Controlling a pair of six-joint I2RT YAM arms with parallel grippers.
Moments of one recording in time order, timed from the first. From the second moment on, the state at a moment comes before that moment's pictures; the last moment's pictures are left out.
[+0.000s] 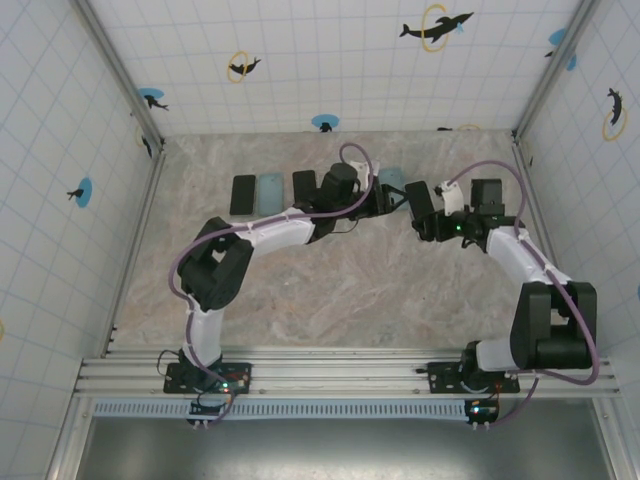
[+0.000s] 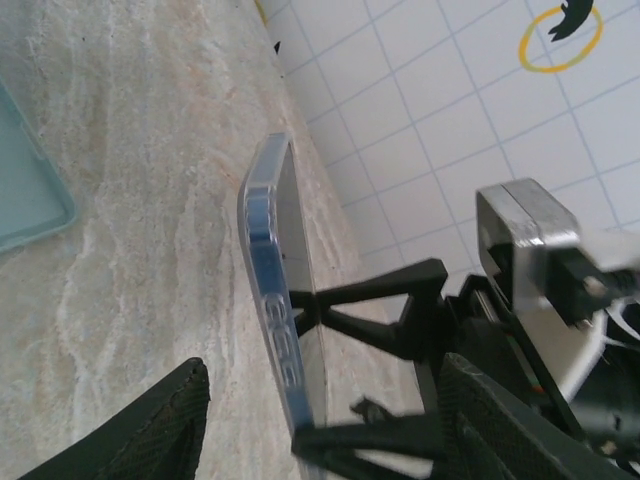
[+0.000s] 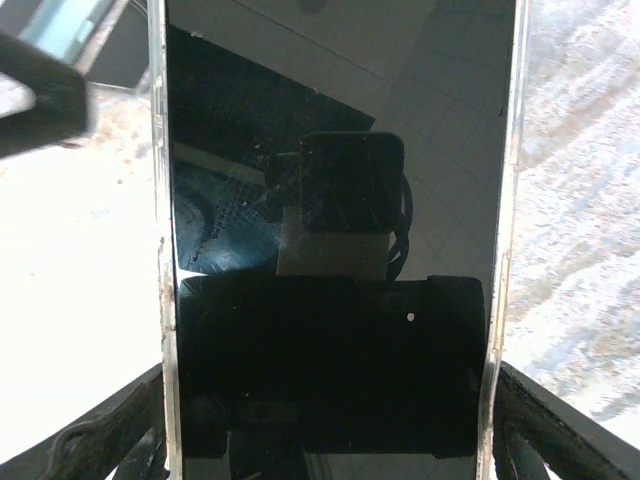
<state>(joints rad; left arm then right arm) -0.79 2.01 1.40 0.28 0.45 -0.86 0.04 1.38 0.84 -0.34 -0.52 -0.19</state>
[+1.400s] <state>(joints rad) -0.79 2.08 1.50 0.21 0.47 -0.95 0.16 1.21 0.72 -0.18 -0.52 -0.02</state>
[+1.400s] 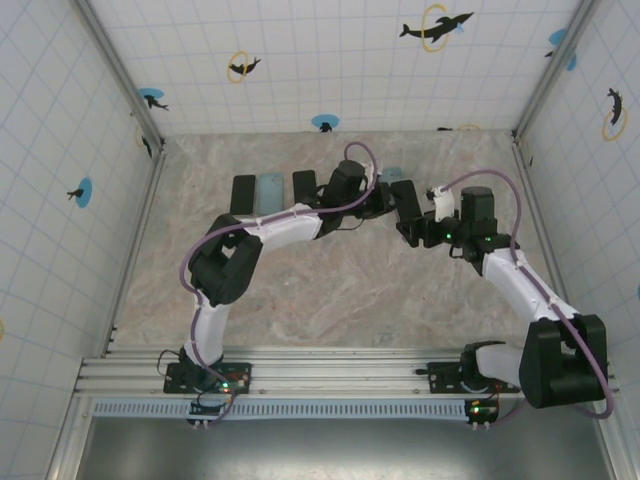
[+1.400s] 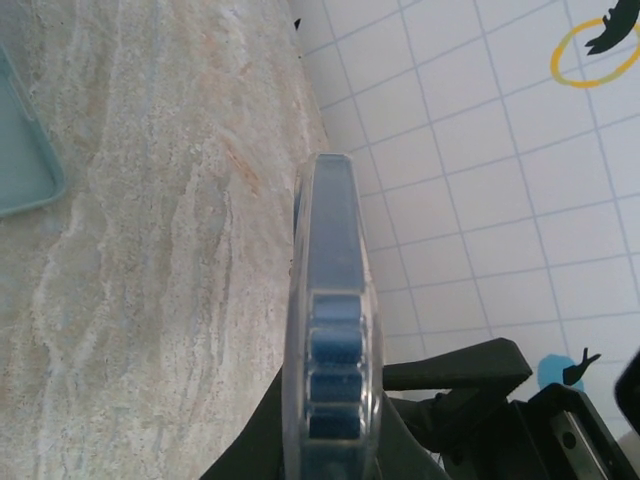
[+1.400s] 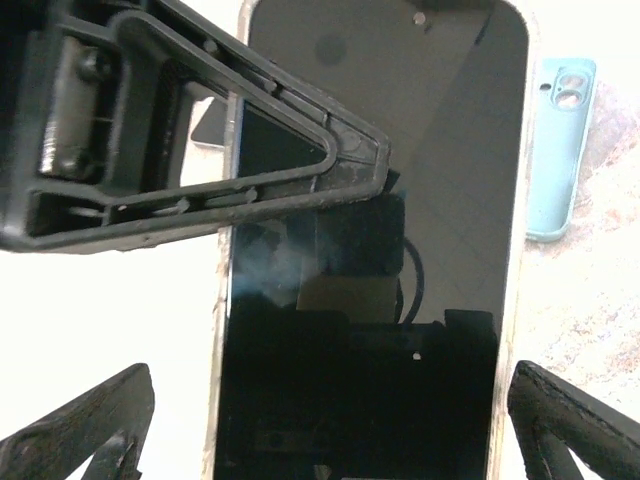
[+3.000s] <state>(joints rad) -0.65 1.90 1.41 0.46 0.49 -1.24 0.36 1.32 0.39 1.12 -0.40 1.22</state>
